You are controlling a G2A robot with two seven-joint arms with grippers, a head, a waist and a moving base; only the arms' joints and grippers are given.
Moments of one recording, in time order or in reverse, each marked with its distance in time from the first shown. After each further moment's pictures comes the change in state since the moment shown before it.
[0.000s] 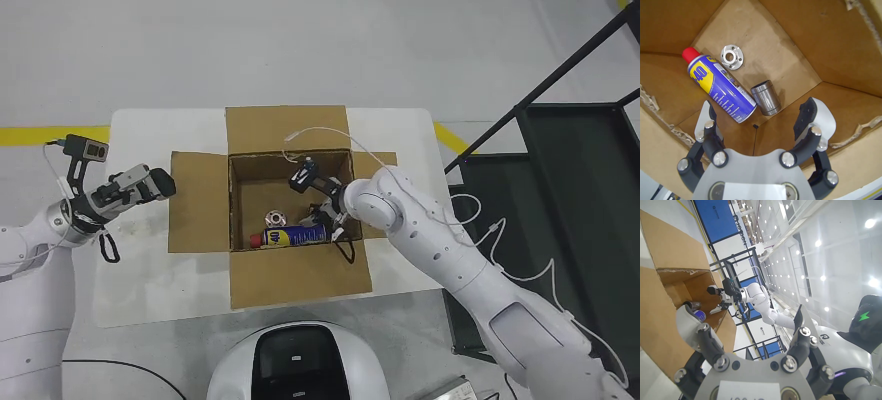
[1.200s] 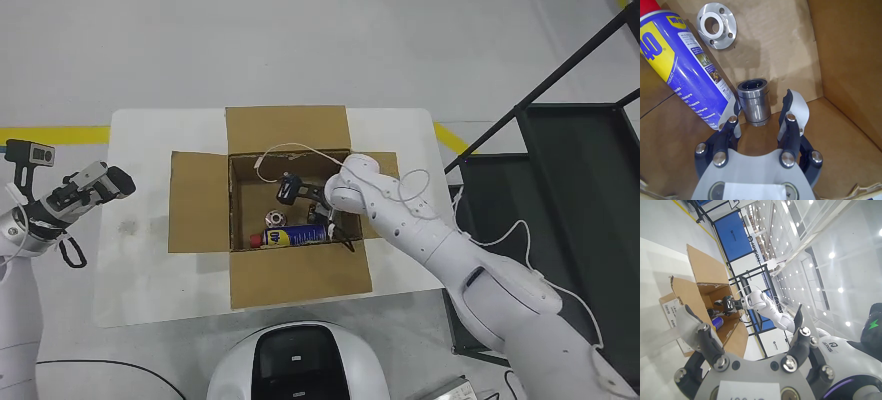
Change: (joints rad) left arm 0.039 0.030 -0.129 -0.002 0.065 -0.007 0.010; right arm 0.235 -0.150 -0.247 0.412 -0.055 -0.195 -0.025
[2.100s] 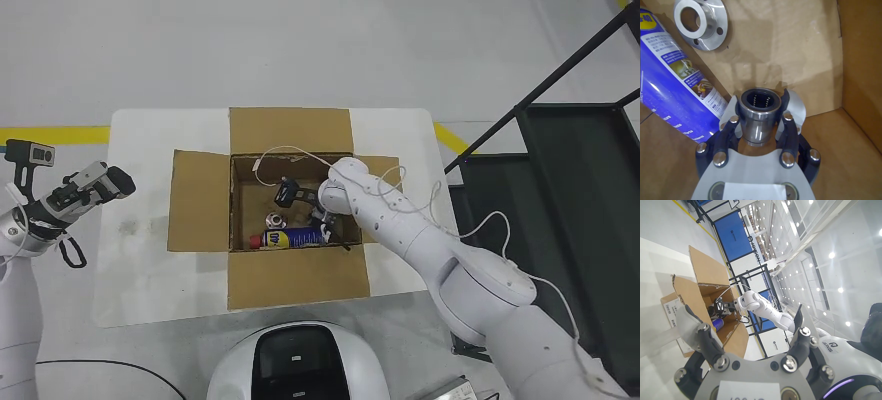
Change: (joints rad) left arm 0.000 0.000 0.000 0.000 0.000 0.000 0.000; right arm 0.065 -0.132 -0.076 0.293 0.055 -0.013 -0.054
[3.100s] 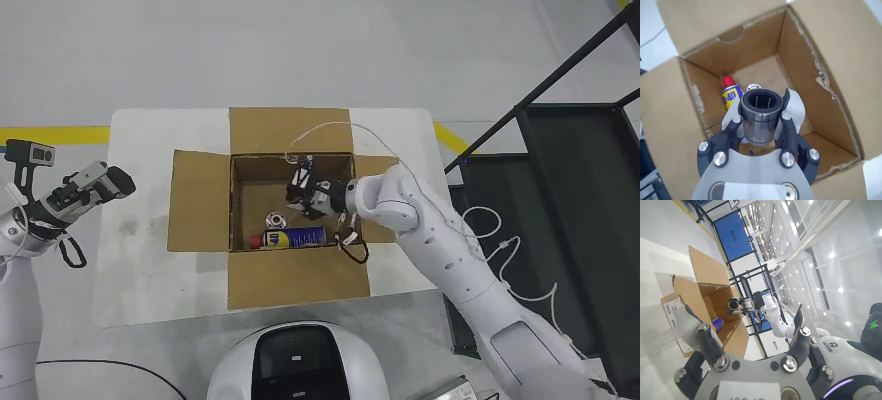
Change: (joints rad) left arm 0.000 0.000 0.000 0.000 0.000 0.000 0.000; right arm -0.494 0.270 0.600 -0.898 -0.006 -0.168 -0.194
